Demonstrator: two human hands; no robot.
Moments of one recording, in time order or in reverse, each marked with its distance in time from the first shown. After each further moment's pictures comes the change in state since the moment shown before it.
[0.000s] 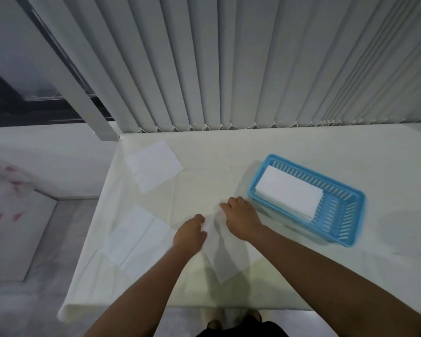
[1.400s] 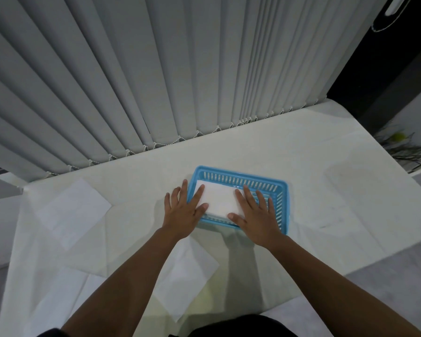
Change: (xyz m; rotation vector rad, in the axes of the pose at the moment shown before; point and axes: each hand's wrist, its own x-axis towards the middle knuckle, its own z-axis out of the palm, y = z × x) left_hand 0.104 0.135 0.029 0.453 0.097 0.462; right_hand -0.092 0.157 0.003 0.201 0.126 0.555
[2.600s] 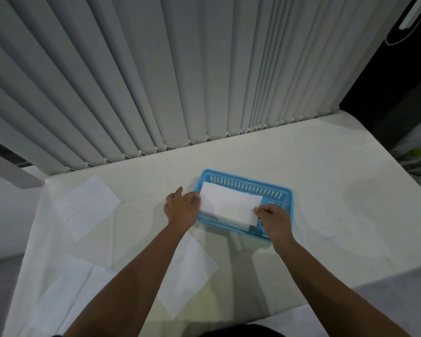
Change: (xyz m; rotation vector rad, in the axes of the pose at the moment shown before) left_hand -0.009 0.027 -0.047 -0.458 0.038 -0.466; right_hand -0.012 0.003 -0.046 1.129 0.166 0.528
